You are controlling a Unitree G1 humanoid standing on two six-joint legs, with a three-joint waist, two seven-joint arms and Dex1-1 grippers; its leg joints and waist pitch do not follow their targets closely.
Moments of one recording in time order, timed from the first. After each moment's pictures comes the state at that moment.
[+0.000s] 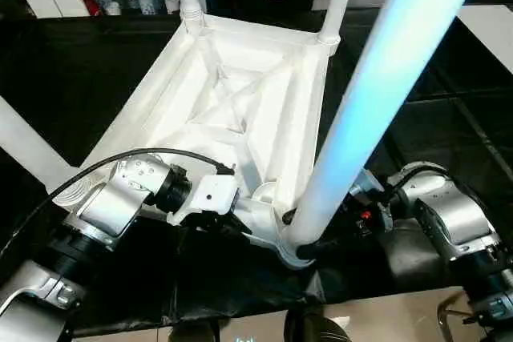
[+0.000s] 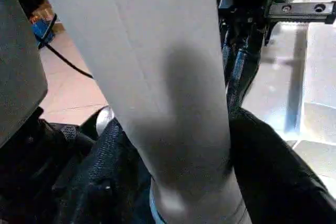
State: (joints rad) left arm -0.54 0.58 -0.44 0.20 -0.06 0.06 -1.50; right arm -0.47 -0.52 0.29 0.20 0.36 0.23 1.61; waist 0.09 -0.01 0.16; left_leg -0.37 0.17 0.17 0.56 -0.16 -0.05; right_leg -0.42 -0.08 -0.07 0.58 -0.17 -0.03
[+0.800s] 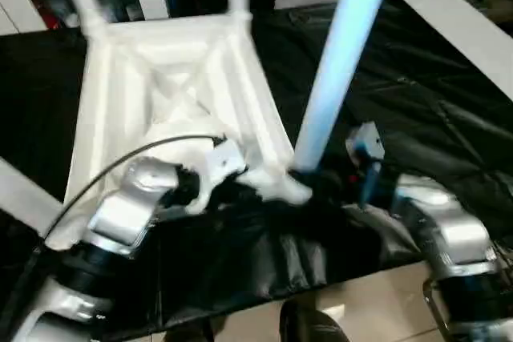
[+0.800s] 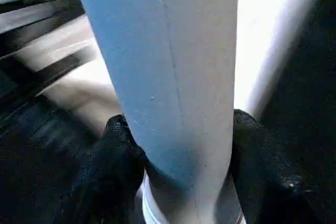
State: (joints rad) left arm -0.47 0.30 -0.26 0.04 0.03 0.62 -0.93; right arm -0.33 -0.19 0.02 0.03 0.22 0.42 0.70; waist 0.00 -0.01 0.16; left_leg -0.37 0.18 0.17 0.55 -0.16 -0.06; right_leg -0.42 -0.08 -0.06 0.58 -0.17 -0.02
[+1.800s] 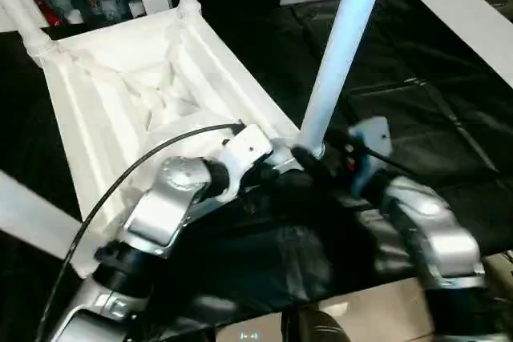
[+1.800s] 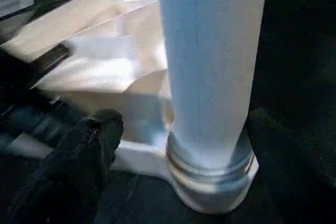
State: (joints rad) left arm -0.48 0.30 -0.28 0.03 0.03 0.55 -0.88; right arm -0.27 -0.31 0.00 -0.03 0.27 0.38 0.79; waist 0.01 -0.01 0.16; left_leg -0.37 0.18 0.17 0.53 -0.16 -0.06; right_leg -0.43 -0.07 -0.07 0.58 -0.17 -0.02
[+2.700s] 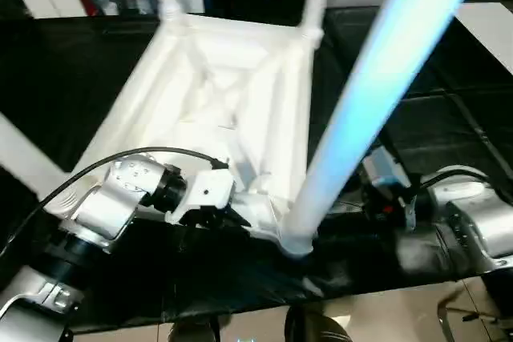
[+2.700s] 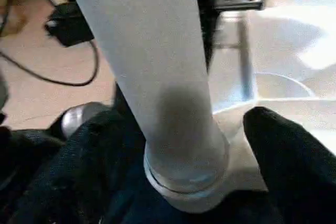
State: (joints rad) left arm -0.52 0.57 -0.40 0.19 -0.06 0.07 -1.48; right arm -0.37 -0.60 0.20 0.07 0.37 0.29 1.50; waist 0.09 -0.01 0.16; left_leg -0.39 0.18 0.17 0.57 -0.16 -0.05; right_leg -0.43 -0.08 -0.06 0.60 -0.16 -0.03
